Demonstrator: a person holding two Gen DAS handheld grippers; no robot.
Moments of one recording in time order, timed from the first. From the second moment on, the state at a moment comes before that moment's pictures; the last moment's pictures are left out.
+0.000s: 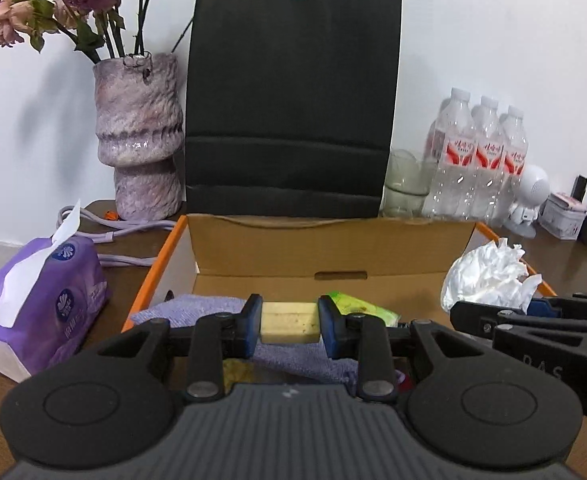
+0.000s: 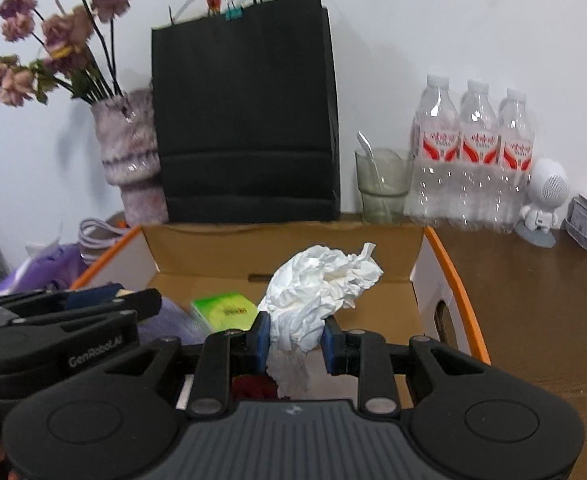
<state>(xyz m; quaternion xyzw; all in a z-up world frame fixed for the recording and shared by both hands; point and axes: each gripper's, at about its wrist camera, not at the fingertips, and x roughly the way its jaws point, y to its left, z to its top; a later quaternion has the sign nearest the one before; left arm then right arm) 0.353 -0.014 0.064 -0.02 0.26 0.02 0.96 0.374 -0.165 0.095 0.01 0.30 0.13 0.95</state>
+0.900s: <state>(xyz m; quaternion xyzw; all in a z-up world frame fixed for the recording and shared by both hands) 0.343 -0.015 0.080 0.01 0.23 0.09 0.97 0.371 -0.182 0.107 0.04 0.31 0.10 0.95</state>
